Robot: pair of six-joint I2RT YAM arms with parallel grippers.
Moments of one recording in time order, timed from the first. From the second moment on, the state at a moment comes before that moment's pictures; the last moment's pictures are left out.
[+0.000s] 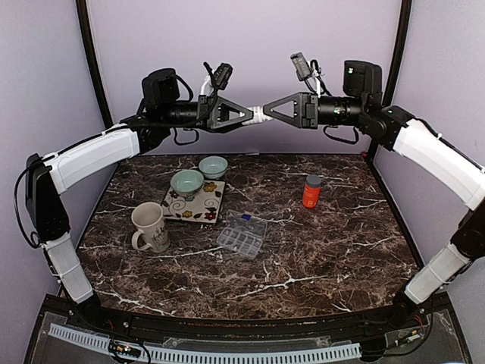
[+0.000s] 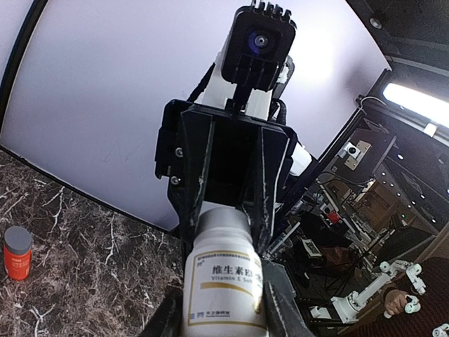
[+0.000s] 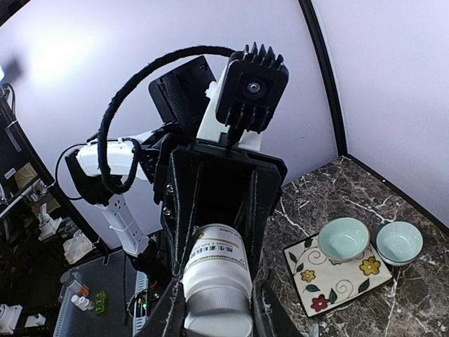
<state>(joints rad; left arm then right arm) -0.62 1.77 1.70 0.17 1.12 -0.68 0.62 1.52 1.61 -0.20 -0.82 0.30</state>
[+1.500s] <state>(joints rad) -0.69 1.42 0.96 0.55 0.76 -0.70 0.59 1.40 1.39 -0.16 -0.55 0.34</state>
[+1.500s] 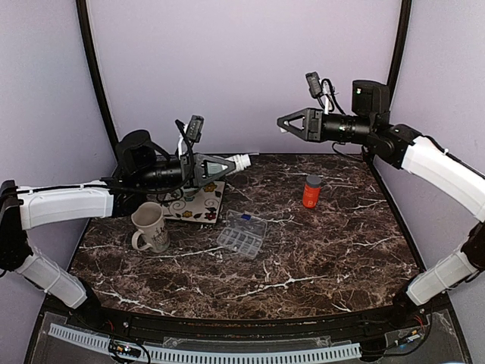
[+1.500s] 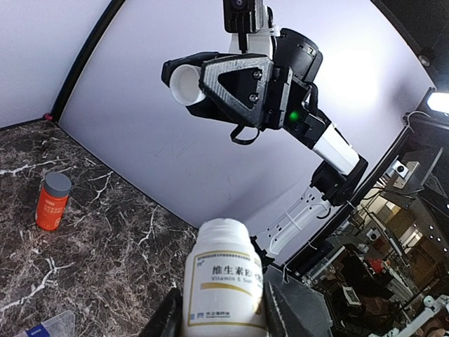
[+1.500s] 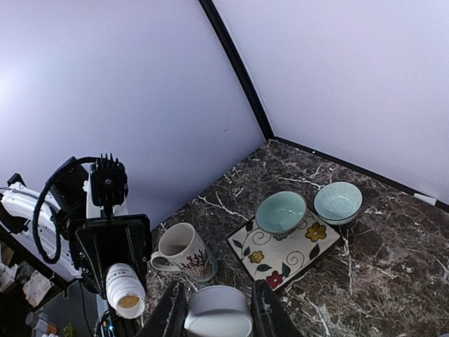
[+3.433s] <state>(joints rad) -1.10 1.71 0.29 1.48 -0.02 -0.80 0.55 1.30 1.04 0.10 -0.23 0.38</state>
